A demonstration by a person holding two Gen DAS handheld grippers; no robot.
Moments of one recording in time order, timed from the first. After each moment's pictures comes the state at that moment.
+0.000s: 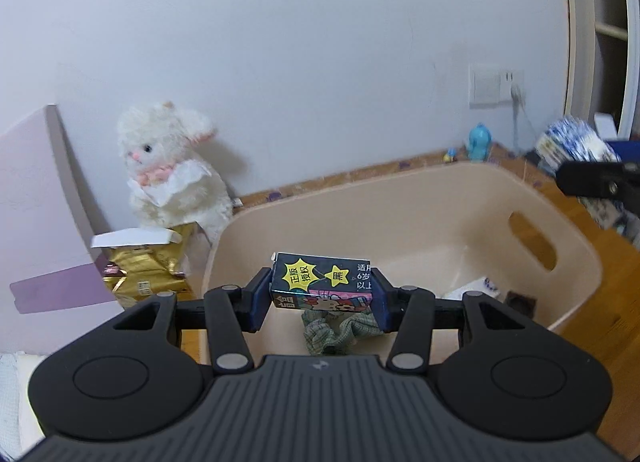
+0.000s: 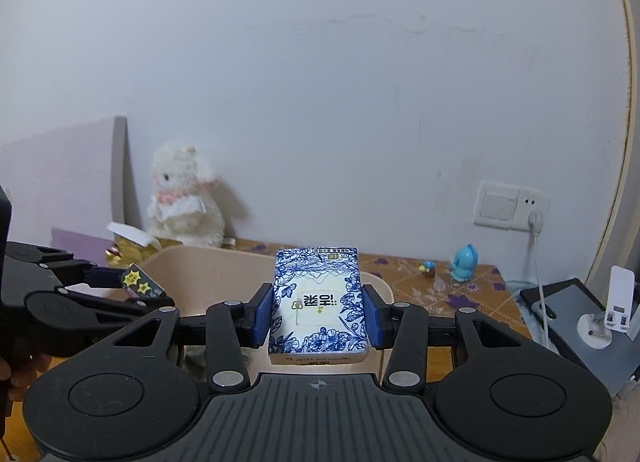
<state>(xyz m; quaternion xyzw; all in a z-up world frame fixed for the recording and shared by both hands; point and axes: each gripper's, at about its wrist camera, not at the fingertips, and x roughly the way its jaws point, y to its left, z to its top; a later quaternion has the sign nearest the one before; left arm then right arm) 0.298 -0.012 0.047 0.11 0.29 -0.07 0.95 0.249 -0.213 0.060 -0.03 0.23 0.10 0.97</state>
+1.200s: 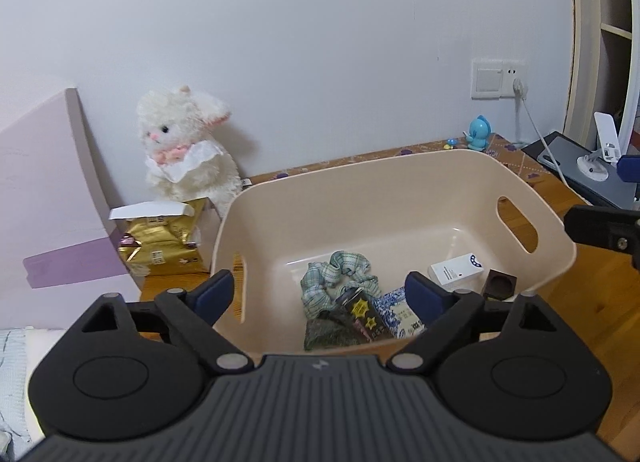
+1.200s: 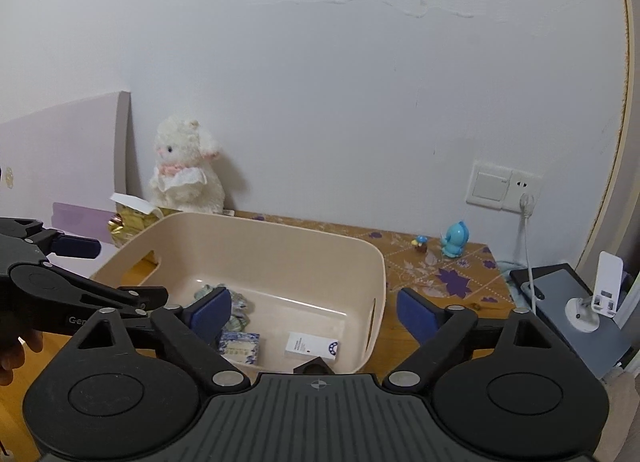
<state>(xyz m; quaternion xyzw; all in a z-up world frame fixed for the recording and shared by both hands) 0.253 -0.008 0.064 0.10 0.30 -0.05 0.95 0.200 -0.222 0.068 -0.04 0.24 0.10 0.96</state>
